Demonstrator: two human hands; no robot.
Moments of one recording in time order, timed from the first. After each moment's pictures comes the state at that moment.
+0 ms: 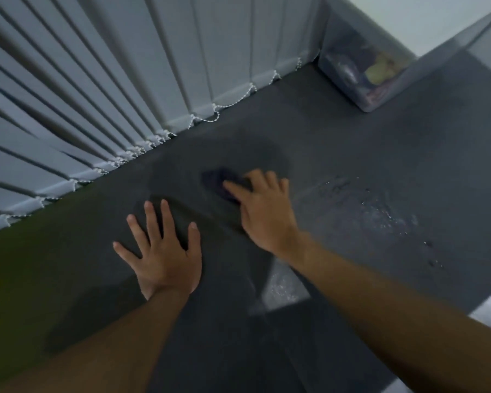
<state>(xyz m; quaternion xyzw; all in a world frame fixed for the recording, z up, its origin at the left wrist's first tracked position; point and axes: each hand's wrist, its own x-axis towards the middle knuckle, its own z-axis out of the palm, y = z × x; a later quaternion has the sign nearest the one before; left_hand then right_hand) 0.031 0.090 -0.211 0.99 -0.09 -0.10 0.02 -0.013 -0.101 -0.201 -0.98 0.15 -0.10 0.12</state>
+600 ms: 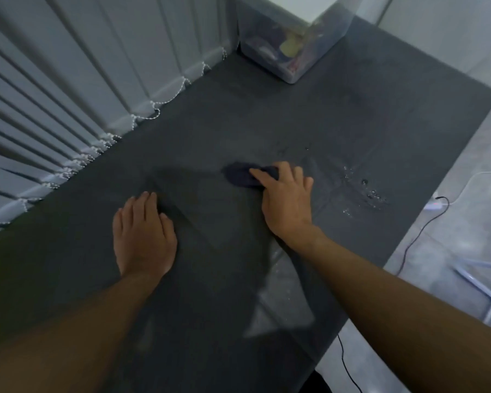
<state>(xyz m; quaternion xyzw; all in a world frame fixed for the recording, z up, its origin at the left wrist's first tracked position) 0.036 0.085 -0.206 0.95 -0.31 -0.01 0.08 -0.119 -0.125 -0.208 -0.91 0.38 -0.13 0.09</state>
